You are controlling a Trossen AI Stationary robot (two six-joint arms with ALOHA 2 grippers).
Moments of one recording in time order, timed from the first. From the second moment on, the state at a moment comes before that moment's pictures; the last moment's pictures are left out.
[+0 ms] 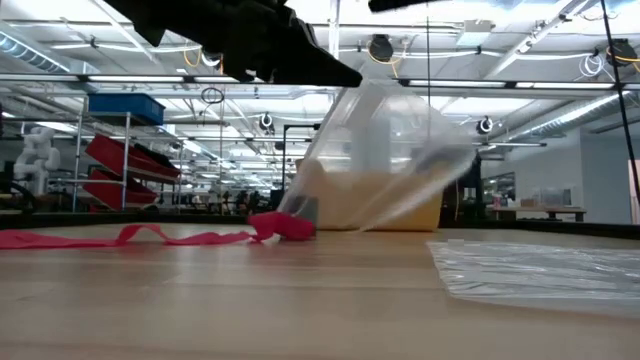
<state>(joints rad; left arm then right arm) -0.18 1.61 0.86 0.40 -0.18 0.42 0.60 1.63 1.09 -0.03 1.05 -0.05</state>
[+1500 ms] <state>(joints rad) -0.21 1.61 0.86 0.43 -0.16 0.43 0.46 1.64 1.09 -0.17 0.78 0.08</state>
